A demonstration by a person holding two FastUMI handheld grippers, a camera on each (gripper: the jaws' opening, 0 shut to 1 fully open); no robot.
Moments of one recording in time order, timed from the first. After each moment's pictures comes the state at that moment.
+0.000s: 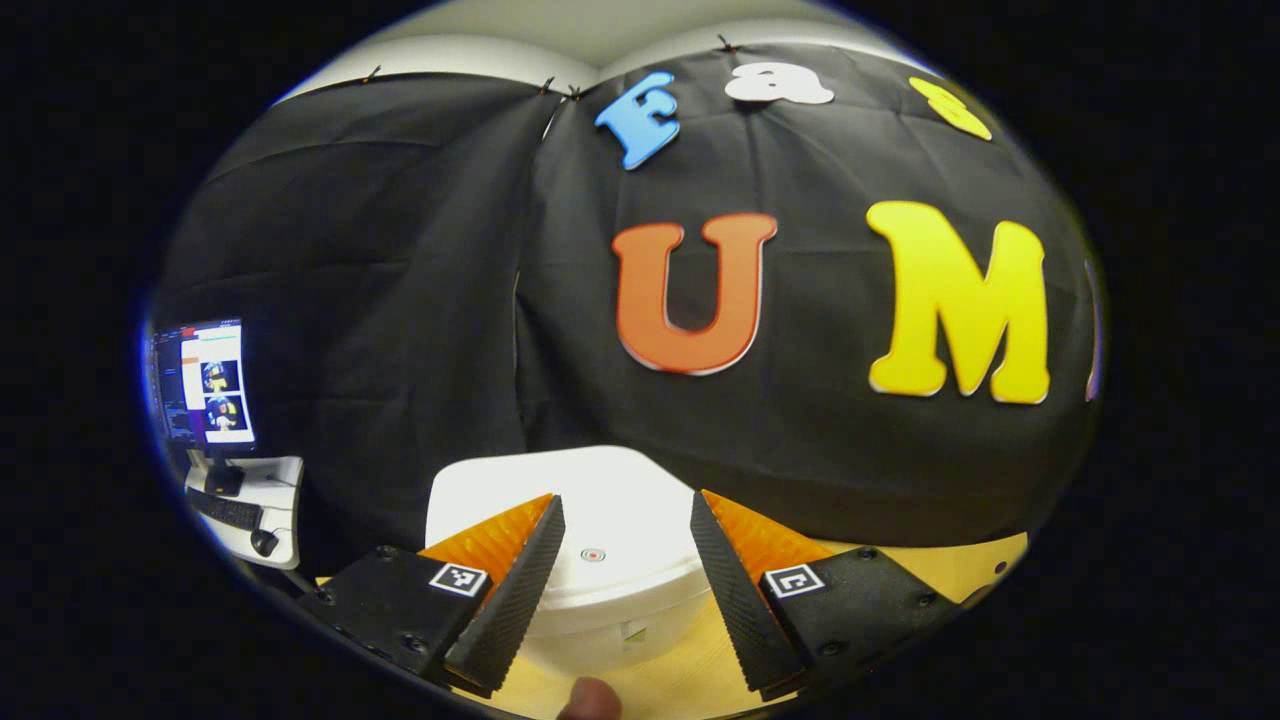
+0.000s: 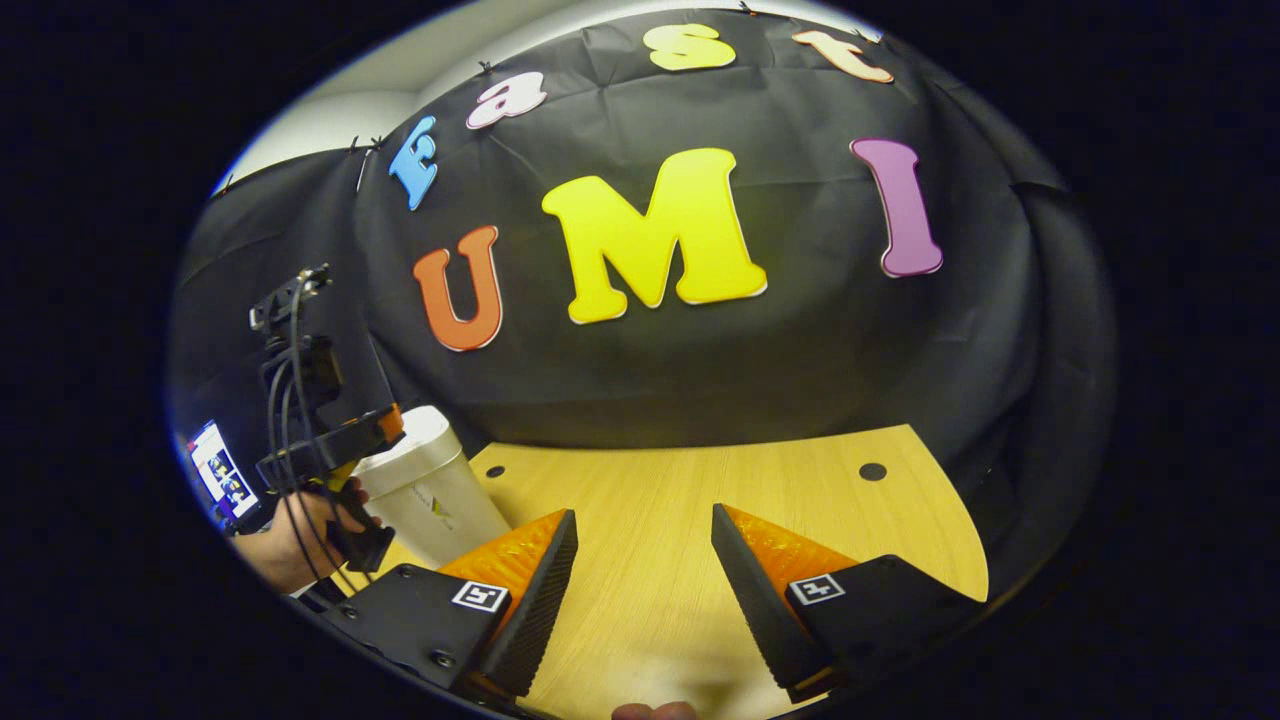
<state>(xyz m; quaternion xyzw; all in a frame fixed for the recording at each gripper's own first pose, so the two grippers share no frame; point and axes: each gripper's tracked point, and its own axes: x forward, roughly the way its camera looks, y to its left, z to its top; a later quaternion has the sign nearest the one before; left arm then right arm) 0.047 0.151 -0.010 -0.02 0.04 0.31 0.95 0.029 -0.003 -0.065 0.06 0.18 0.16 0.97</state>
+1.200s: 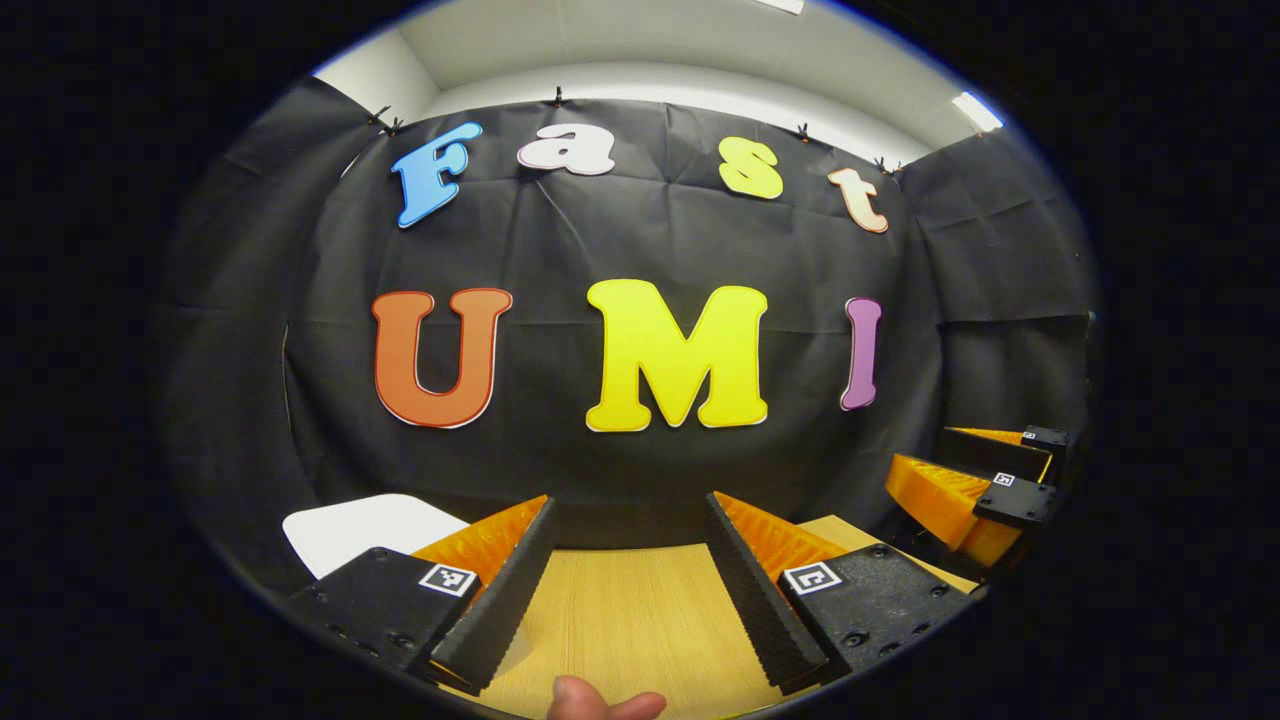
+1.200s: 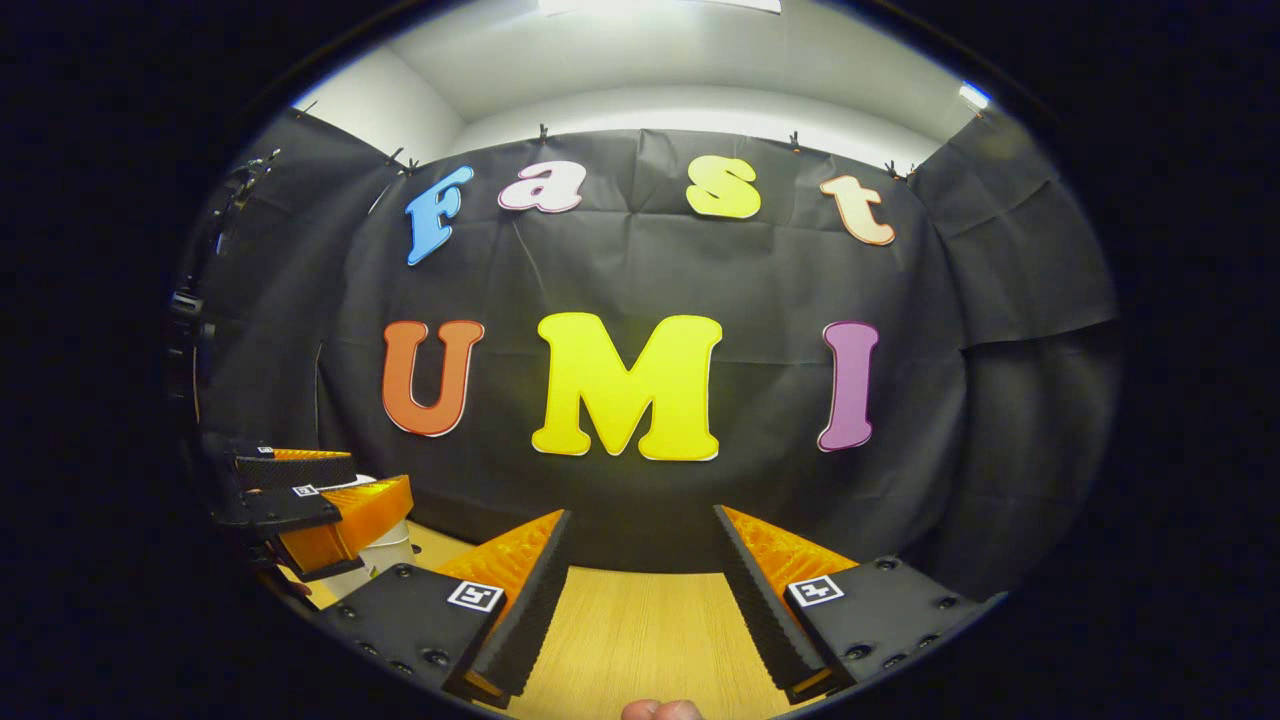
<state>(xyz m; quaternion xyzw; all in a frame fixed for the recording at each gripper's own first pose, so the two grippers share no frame) 0.033 0.015 0.046 -0.01 0.01 0.00 1.00 0.006 0.025 0.029 -0.02 -0.02 0.09 1.00</state>
